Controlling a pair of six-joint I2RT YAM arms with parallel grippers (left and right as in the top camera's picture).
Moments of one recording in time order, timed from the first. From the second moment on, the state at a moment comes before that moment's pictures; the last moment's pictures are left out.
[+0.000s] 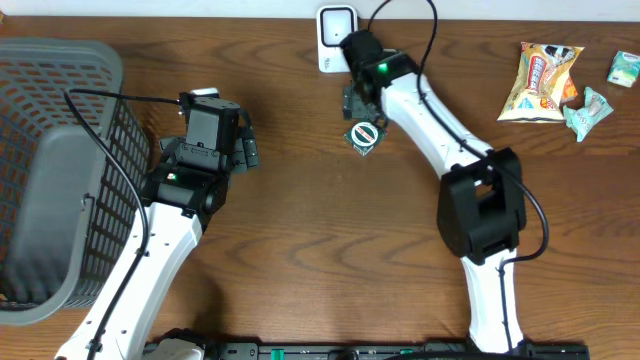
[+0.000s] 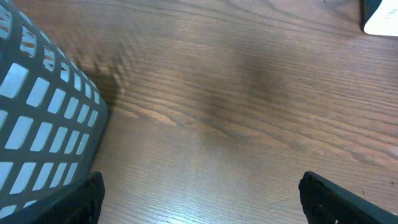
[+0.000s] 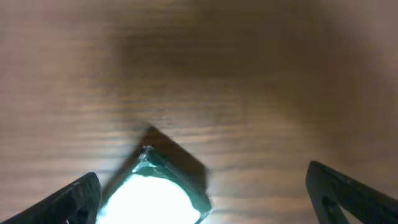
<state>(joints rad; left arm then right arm) -0.27 1.31 1.06 -0.63 -0.35 -0.32 0.43 2.28 1.97 -0.94 0.28 0.37</state>
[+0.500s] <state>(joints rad) -0.27 1.31 1.06 -0.63 -0.35 -0.32 0.40 2.28 1.85 -0.89 -0.09 -0.36</state>
